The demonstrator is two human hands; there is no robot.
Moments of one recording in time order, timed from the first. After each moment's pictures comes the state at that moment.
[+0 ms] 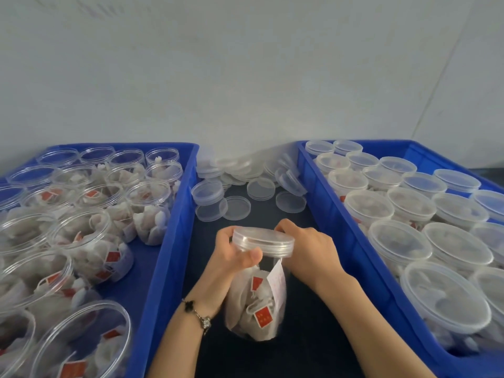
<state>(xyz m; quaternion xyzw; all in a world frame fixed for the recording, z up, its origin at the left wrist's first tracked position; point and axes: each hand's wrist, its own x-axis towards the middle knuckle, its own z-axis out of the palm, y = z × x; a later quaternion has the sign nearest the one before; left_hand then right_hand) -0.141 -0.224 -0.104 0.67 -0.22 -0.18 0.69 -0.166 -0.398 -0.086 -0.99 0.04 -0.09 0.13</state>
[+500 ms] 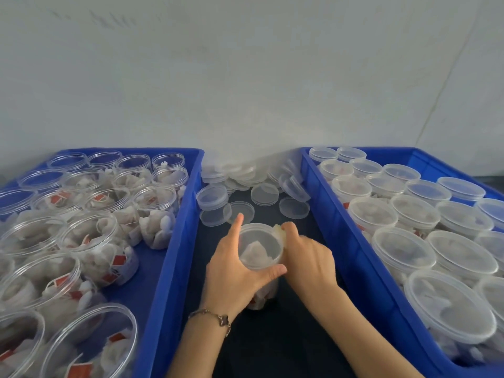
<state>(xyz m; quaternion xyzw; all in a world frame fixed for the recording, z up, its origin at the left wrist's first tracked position) -0.144 -0.237 -0.108 0.84 -0.18 -0.01 0.51 -0.161 -0.384 -0.101 -0.98 0.10 -0.13 0.06</state>
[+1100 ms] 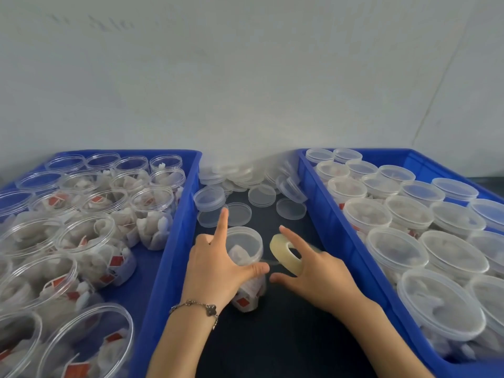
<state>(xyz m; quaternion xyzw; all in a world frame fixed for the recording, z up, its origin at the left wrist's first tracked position) -0.132 -0.225 -0.097 0.93 -0.13 0.02 0.33 -0.193 -0.412 -0.097 -0.98 0.03 -0.06 0.20</state>
